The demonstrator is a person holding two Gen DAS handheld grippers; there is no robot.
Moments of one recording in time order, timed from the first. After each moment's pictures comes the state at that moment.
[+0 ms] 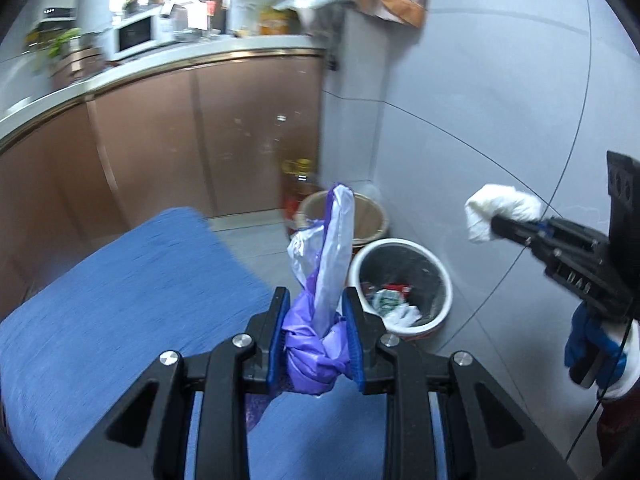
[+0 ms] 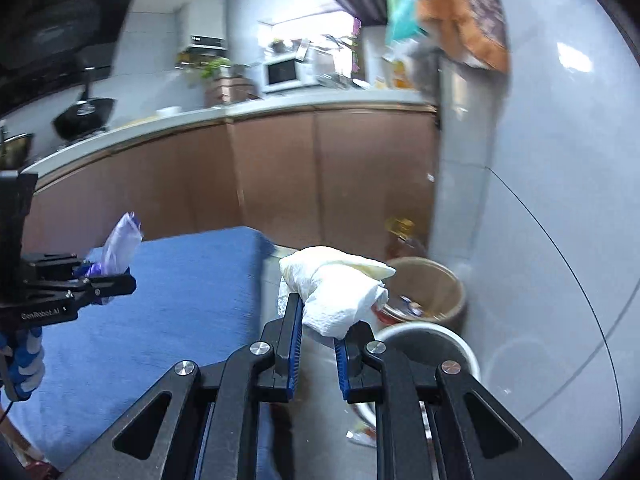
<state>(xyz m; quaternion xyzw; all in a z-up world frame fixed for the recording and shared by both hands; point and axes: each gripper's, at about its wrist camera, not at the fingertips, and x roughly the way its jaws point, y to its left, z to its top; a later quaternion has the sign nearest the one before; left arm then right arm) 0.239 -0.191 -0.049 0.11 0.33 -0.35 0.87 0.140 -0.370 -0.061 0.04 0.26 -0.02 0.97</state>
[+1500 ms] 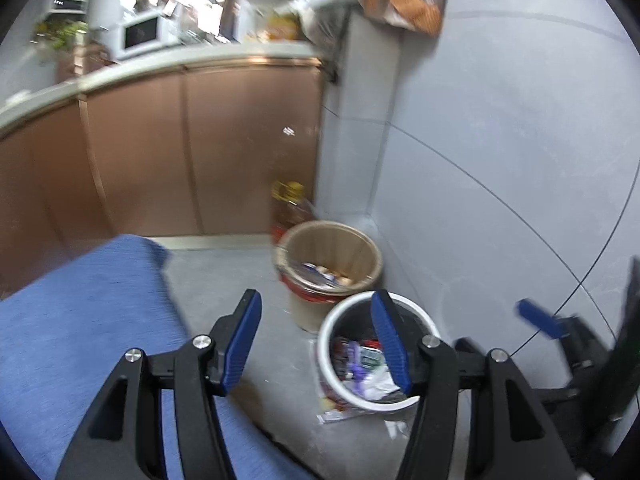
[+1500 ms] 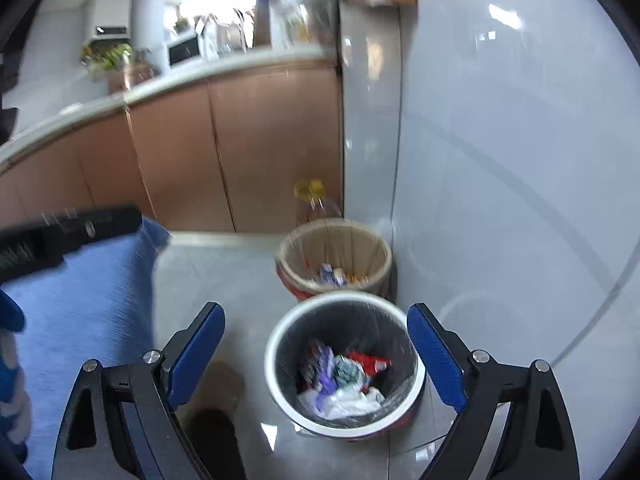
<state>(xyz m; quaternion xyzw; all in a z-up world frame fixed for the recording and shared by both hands) 0.274 -0.274 -0.051 0.06 0.30 -0.30 0.90 0.163 -0.406 -0.074 0.05 0.27 -0.14 0.95</state>
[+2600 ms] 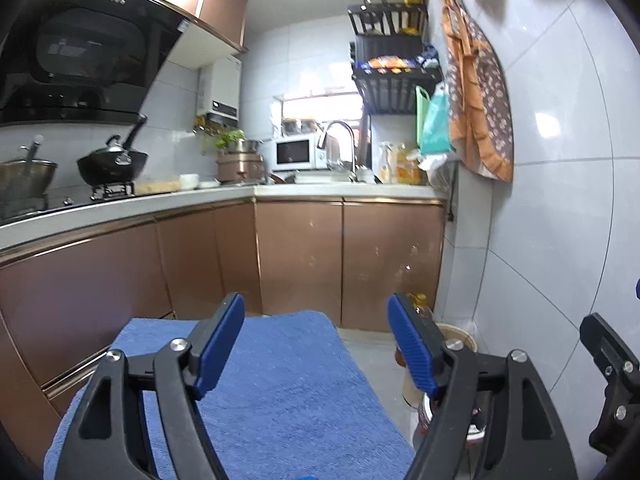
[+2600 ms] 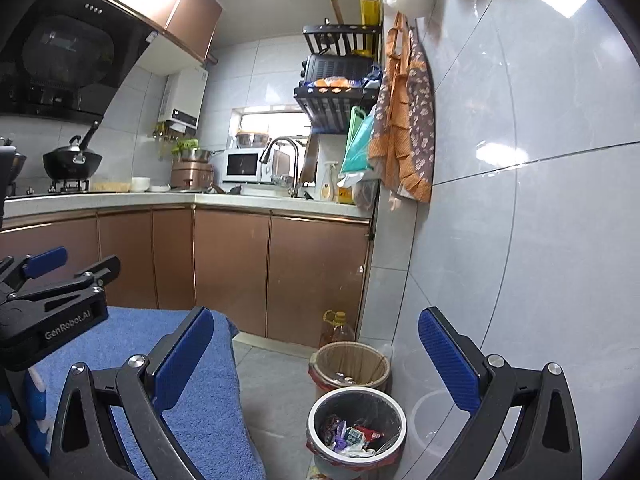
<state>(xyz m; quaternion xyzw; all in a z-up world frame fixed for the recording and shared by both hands) 0.070 -0.108 0.058 0.01 0.09 -0.08 0.99 -0.012 -0.271 0.054 -0.04 0.07 -0.13 0.99</state>
